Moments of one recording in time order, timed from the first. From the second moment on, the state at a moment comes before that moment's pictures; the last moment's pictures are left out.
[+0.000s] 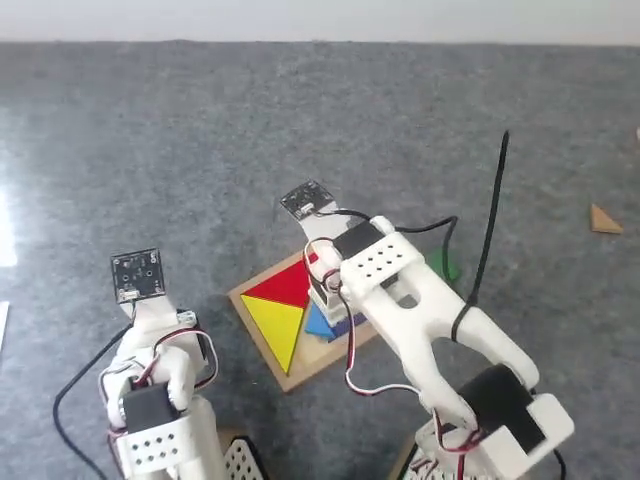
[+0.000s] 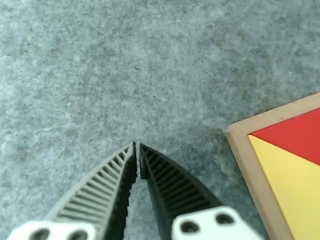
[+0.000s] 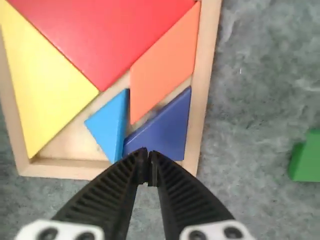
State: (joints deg) left arm -22.2 -103.2 96.8 71.9 3.3; right arm -38.9 -4.7 30.0 69.1 0.3
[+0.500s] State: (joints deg) left arm -22.2 -103.2 96.8 71.9 3.3; right arm -38.8 -4.7 34.3 65.6 0.3
